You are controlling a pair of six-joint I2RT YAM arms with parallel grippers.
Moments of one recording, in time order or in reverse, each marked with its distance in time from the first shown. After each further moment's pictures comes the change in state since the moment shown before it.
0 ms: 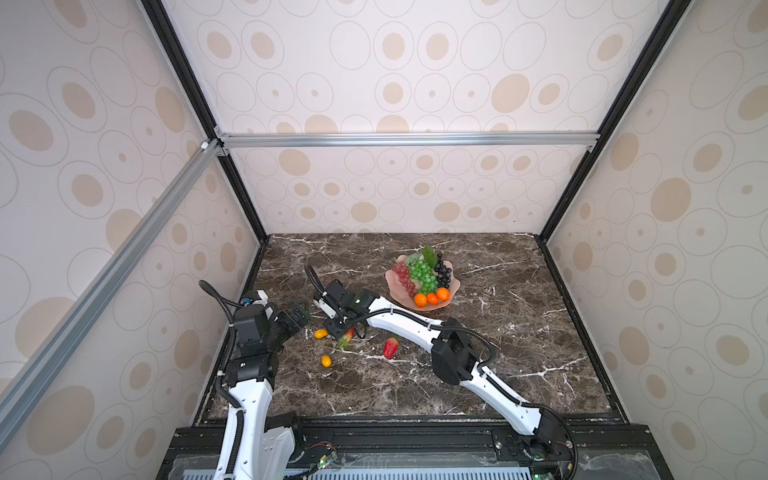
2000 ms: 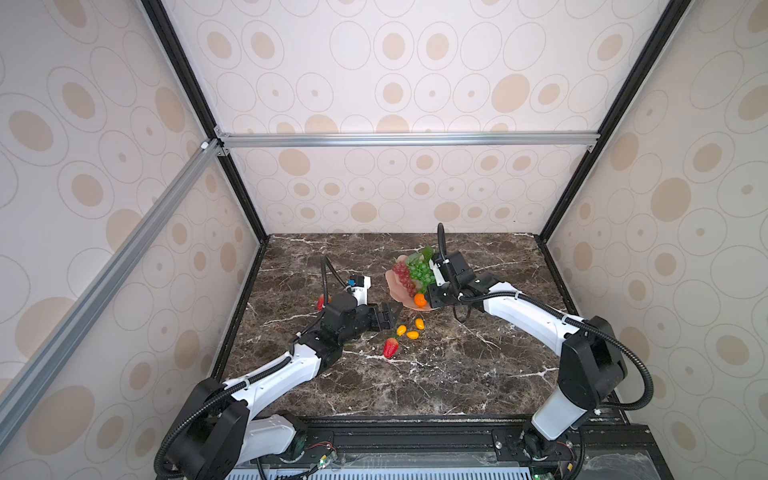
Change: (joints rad) left arm -0.821 0.473 0.048 0.603 -0.086 -0.090; right arm -0.451 -0.969 -1.207 0.301 0.095 0.161
